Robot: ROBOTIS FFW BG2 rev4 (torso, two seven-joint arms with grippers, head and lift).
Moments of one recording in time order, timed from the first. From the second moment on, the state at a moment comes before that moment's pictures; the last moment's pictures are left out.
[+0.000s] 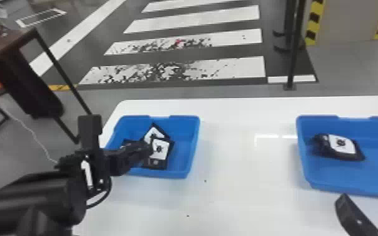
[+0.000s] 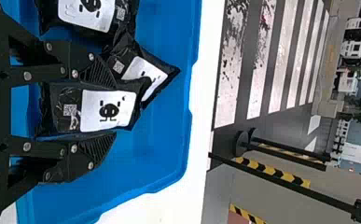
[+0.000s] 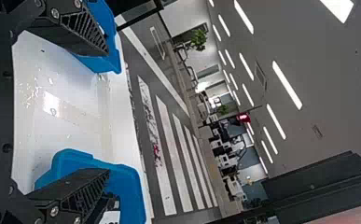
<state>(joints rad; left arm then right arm) 0.12 0.16 0.37 -2.08 0.05 1.07 -0.50 0.82 -0.06 -0.05 -2.32 -0.39 0.14 0.45</state>
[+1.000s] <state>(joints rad) -0.13 0.17 0.20 -1.85 -0.16 1.34 -0.44 0.81 -0.06 -0.05 -2.30 -0.41 0.16 0.47</state>
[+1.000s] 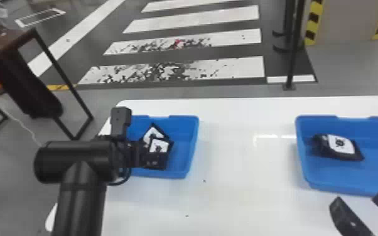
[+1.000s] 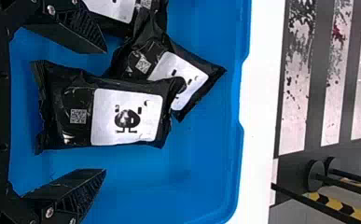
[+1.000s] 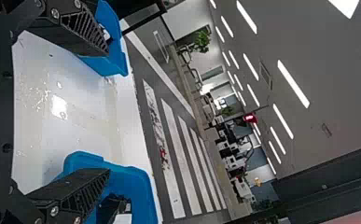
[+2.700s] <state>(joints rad) 0.06 0.18 0.23 -2.03 0.09 1.03 -0.61 0.77 -0.06 -0.05 -2.27 -0.42 0.20 0.51</state>
